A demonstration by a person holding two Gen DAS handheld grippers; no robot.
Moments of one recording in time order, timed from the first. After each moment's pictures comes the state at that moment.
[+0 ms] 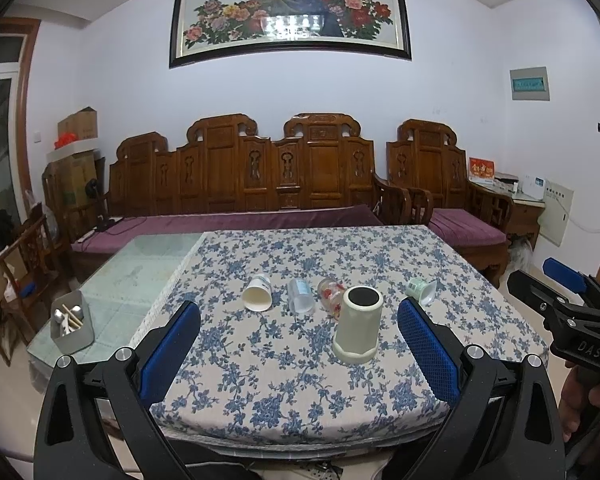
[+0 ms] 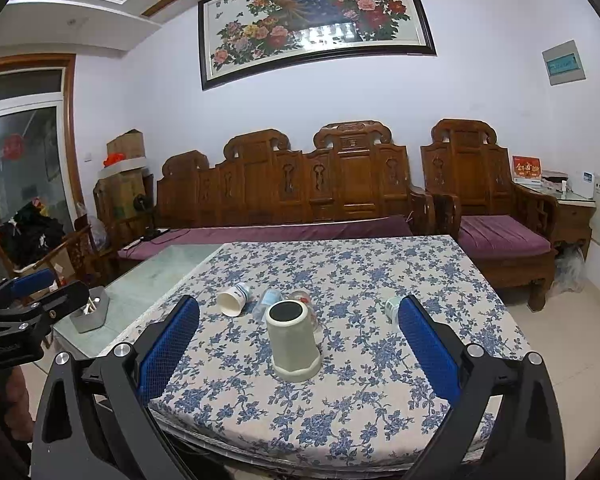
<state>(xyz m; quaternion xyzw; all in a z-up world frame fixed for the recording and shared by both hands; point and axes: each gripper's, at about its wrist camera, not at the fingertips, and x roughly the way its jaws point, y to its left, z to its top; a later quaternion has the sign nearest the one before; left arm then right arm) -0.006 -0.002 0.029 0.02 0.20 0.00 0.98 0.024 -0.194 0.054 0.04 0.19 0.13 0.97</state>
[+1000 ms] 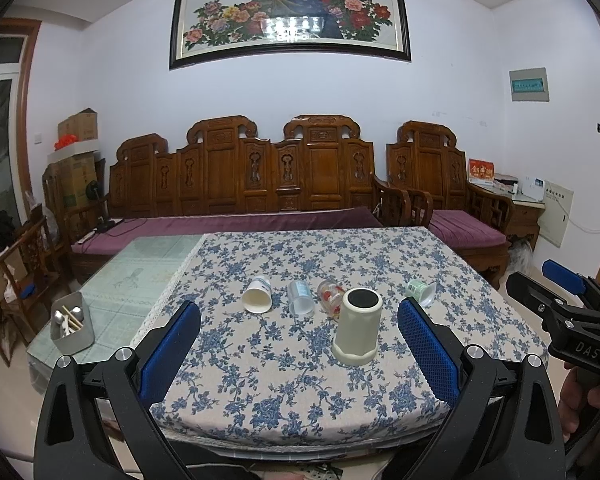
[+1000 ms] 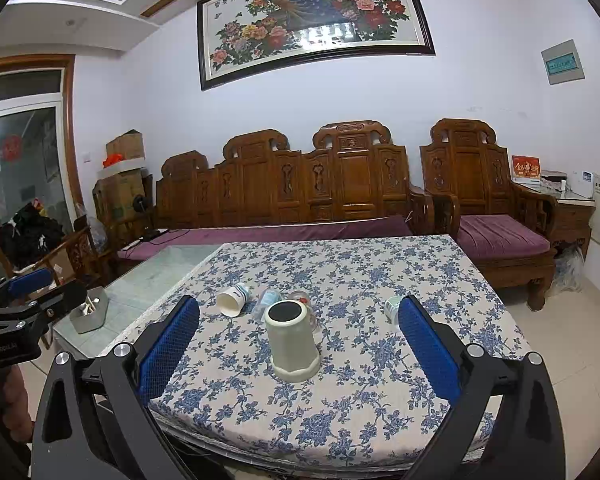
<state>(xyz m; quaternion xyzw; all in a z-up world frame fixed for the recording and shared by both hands) -0.007 -0.002 0.034 0.02 0.20 0.00 0.98 0.024 -0.194 0.054 0.04 0.19 0.13 0.97</state>
